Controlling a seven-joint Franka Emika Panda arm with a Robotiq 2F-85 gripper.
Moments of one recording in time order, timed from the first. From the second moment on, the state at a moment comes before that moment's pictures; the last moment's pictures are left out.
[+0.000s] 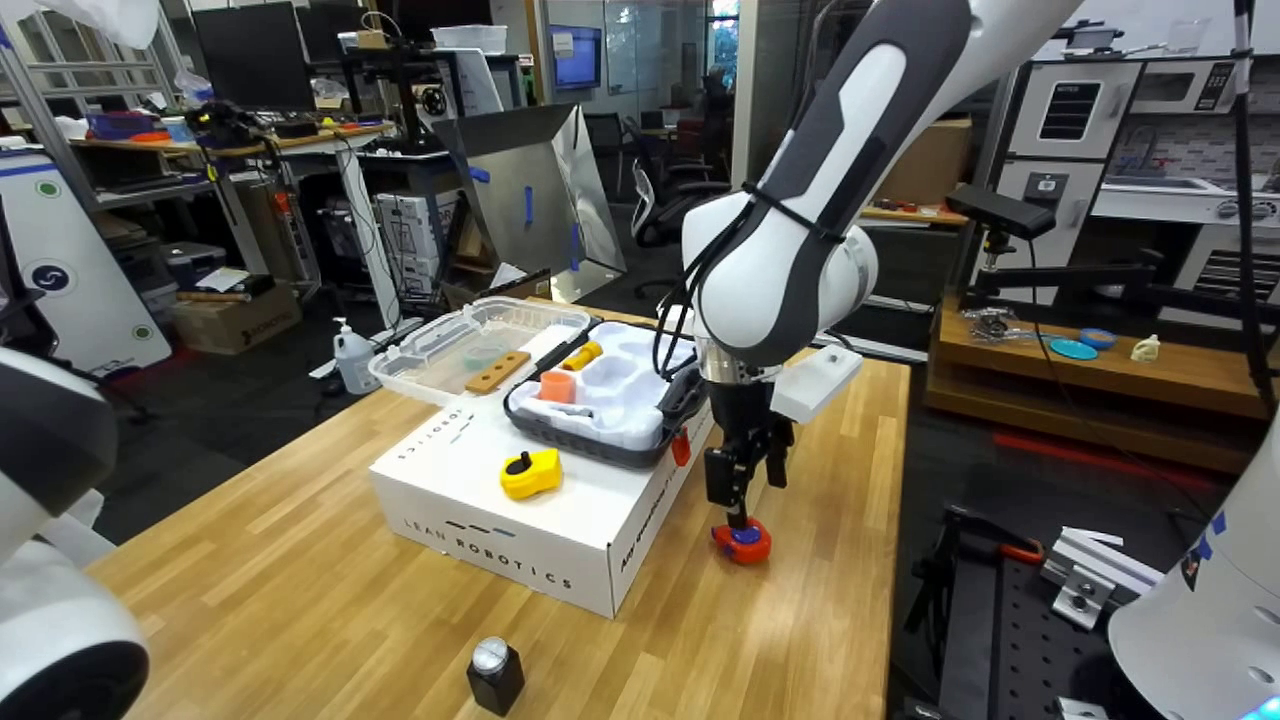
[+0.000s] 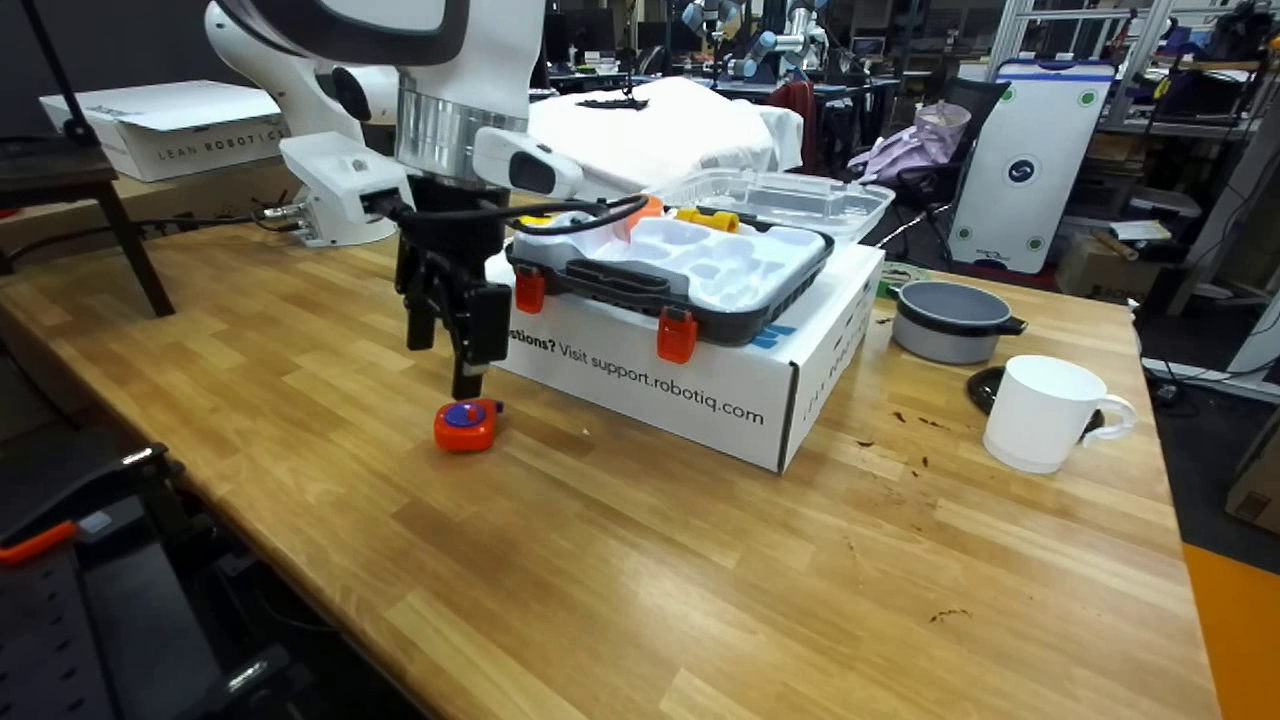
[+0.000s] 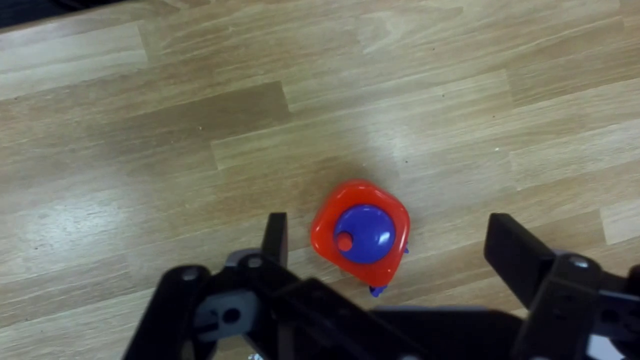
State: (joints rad) arm 0.02 0.23 -0.01 -2.53 0.19 2.53 -0.07
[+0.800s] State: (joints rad) arm 0.02 0.29 -0.01 -2.52 0.17 2.57 -0.06
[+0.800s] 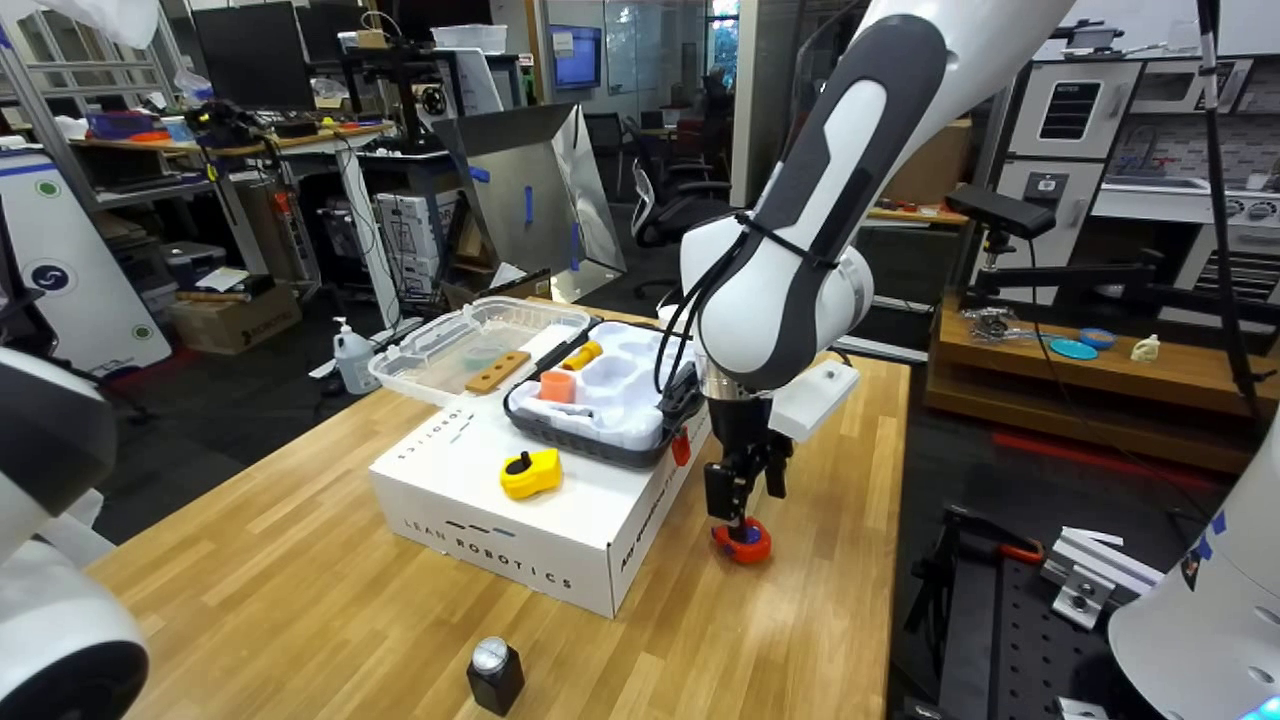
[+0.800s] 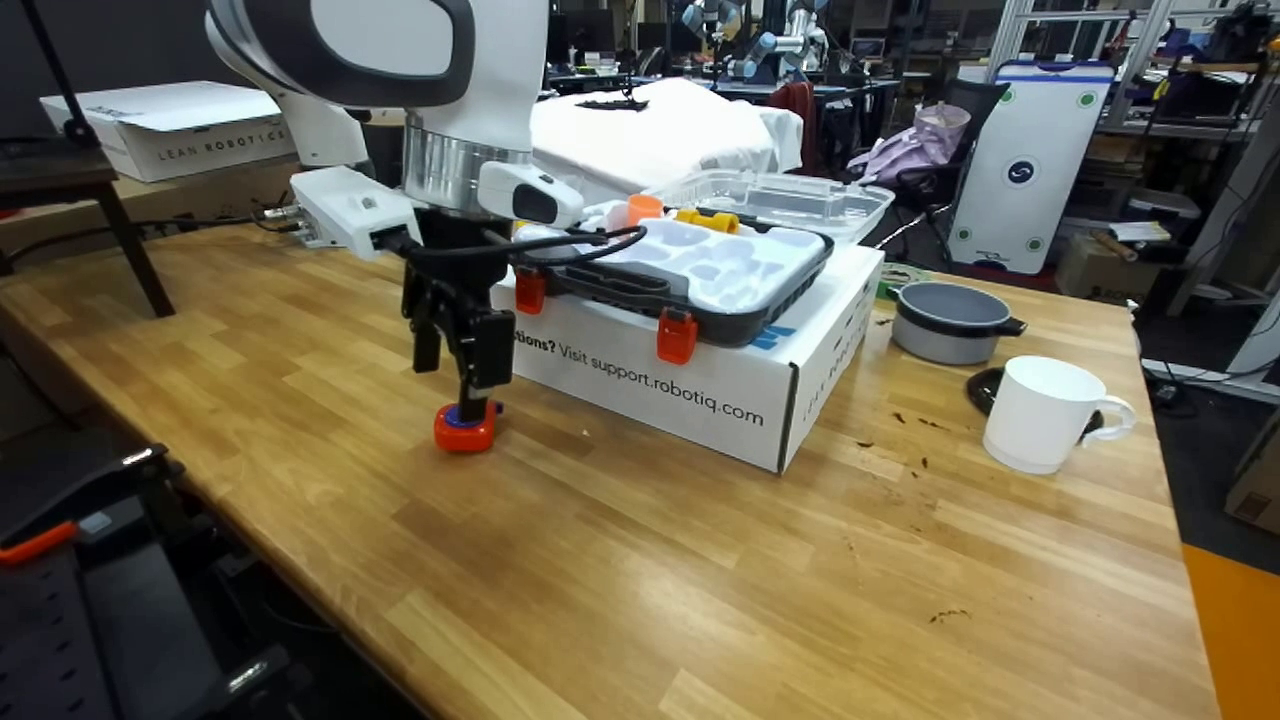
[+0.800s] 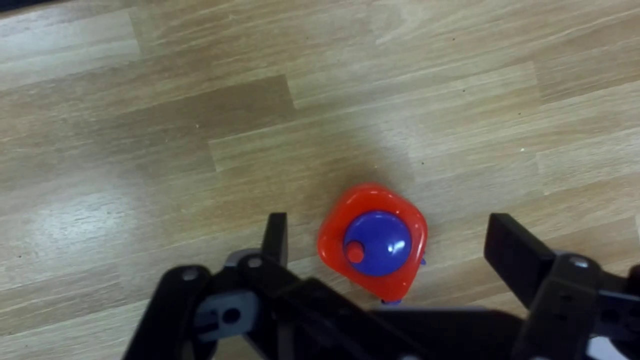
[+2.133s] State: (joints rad) arm 0.04 0.40 0.00 -2.50 0.11 2.69 0.01
